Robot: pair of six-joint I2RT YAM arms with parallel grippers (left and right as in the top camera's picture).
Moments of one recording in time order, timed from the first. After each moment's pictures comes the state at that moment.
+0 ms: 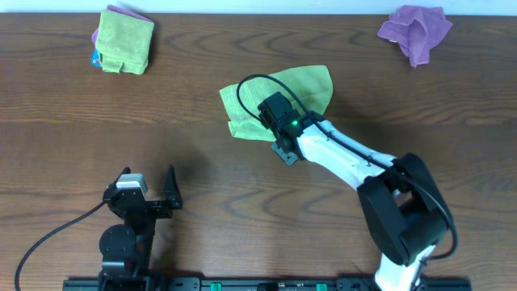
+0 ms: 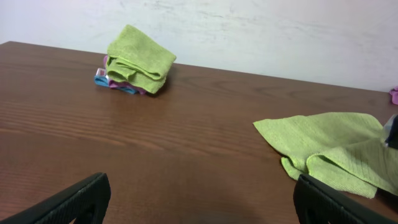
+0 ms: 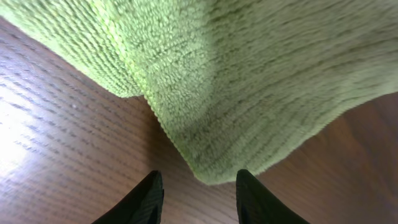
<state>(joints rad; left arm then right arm) -0.05 0.01 0.07 -0.23 -0.02 -0.15 0.60 1.94 1.25 -0.66 0.30 -0.14</state>
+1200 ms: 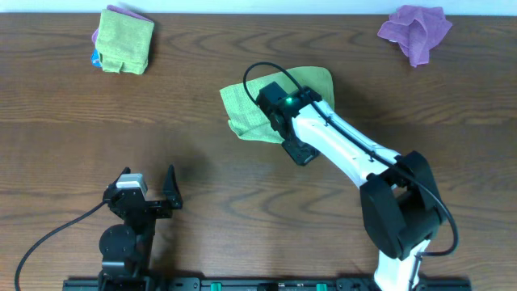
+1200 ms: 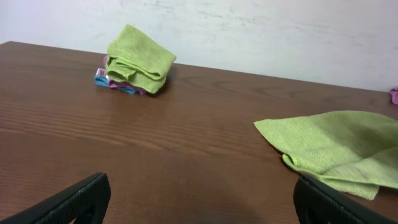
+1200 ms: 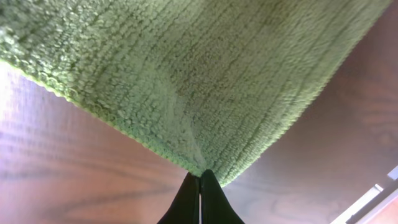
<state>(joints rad) -0.05 0.01 0.07 -0.23 -0.02 -0.15 0.60 1.98 1.51 -1.23 0.40 0.03</state>
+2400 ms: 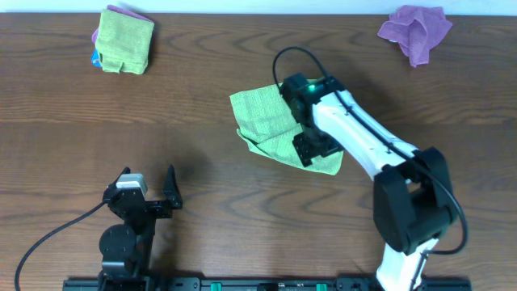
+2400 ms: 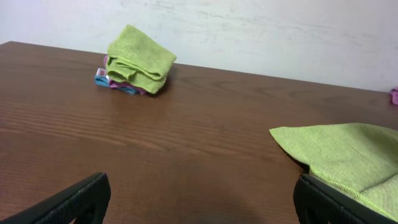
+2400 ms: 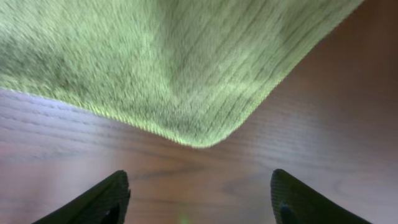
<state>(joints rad) -0.05 0.01 0.07 -0.23 -0.02 -0.15 0.47 1.96 1.51 -1.27 0.20 0.15</state>
